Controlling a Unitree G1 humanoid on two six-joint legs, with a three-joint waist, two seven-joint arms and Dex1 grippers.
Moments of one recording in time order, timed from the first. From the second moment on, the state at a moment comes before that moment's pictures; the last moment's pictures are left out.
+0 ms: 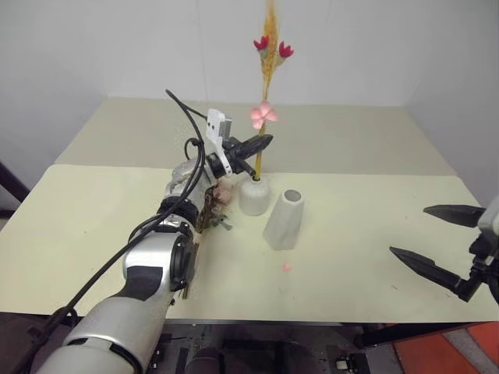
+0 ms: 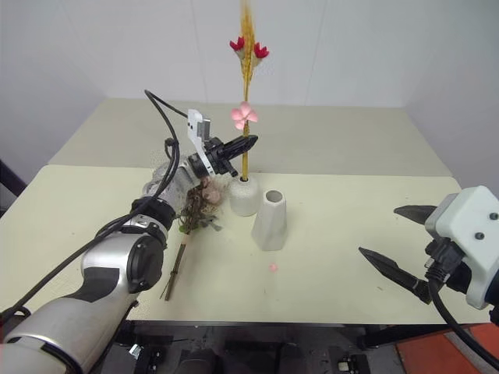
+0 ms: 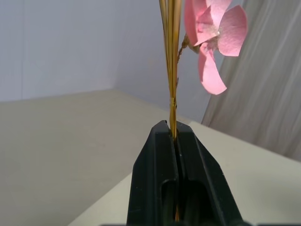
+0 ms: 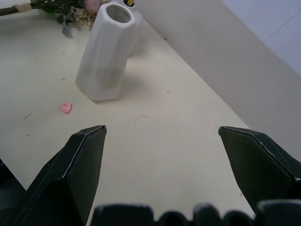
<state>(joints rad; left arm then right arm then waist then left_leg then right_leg) -1.25 0.16 0.24 1.23 -0.26 -0.09 -1.06 0.27 -1.07 -1.07 -0.95 0.88 1.00 0.76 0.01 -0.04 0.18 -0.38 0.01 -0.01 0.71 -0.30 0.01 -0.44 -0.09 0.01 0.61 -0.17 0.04</state>
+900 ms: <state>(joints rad) -0.95 0.42 0.15 -0.09 -0.35 0.96 -0.68 0.22 -1.06 -0.95 -0.93 0.87 0.99 0.74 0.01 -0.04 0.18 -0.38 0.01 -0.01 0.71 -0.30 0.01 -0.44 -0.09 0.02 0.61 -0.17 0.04</state>
